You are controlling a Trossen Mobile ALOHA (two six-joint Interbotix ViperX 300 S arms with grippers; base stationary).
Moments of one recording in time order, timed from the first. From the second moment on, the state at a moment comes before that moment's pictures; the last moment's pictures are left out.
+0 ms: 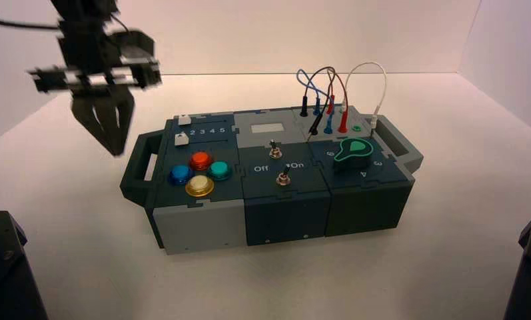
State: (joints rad) left arm -0.32 0.00 0.84 -0.16 0.95 -0.03; right arm 0.17 -0.97 1.03 0.09 0.57 -0.04
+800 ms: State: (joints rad) left arm -0.48 0.09 0.77 -0.23 0.89 -0.04; right arm 0.17 -1.00 1.05 0.10 0.55 -0.03
